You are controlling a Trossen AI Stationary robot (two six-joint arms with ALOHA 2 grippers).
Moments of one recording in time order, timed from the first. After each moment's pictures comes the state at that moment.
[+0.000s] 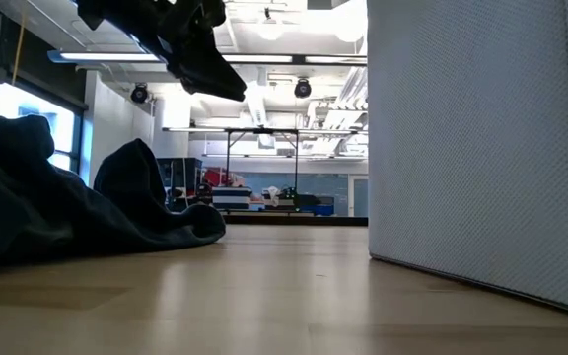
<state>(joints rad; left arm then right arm) 0.06 1.26 0.82 -0.11 -0.12 0.00 -0.86 1.46 1.19 -1.32 0.49 0.24</state>
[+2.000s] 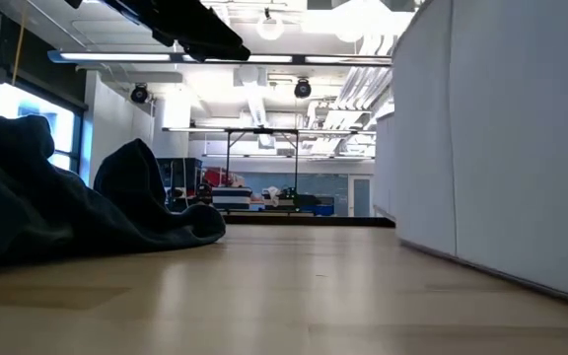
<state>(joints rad) -0.15 1.26 0.82 -0.03 -0.12 0.14 0.35 1.42 1.35 -1.57 0.14 0.44</state>
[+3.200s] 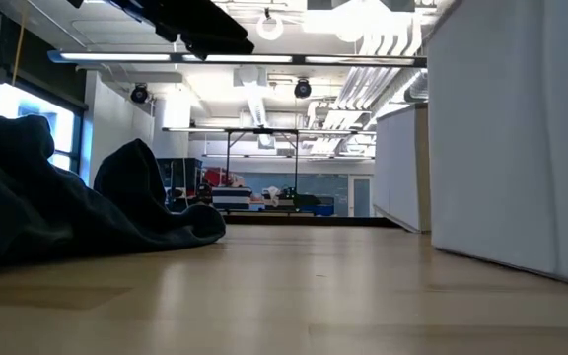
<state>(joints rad) -0.15 1.26 0.81 0.01 -0.12 0.12 0.56 1.42 1.30 -1.57 0.19 0.26</state>
